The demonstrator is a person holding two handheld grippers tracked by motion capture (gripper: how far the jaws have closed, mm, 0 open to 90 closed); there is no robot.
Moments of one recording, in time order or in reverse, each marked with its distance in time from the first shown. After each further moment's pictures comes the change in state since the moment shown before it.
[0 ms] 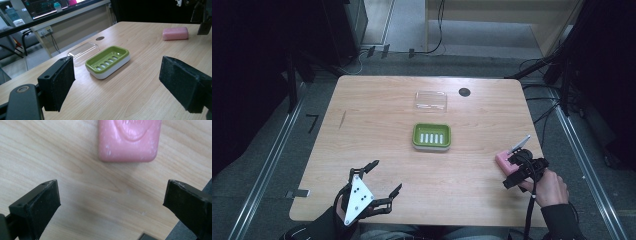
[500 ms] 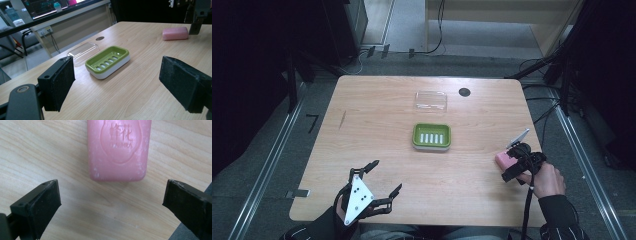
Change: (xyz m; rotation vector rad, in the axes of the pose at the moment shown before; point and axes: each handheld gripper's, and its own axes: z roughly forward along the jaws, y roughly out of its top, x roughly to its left) left arm 0.000 0.000 0.000 0.001 -0.001 0.001; right arm -0.011 0.018 0.005 0.001 0.014 0.012
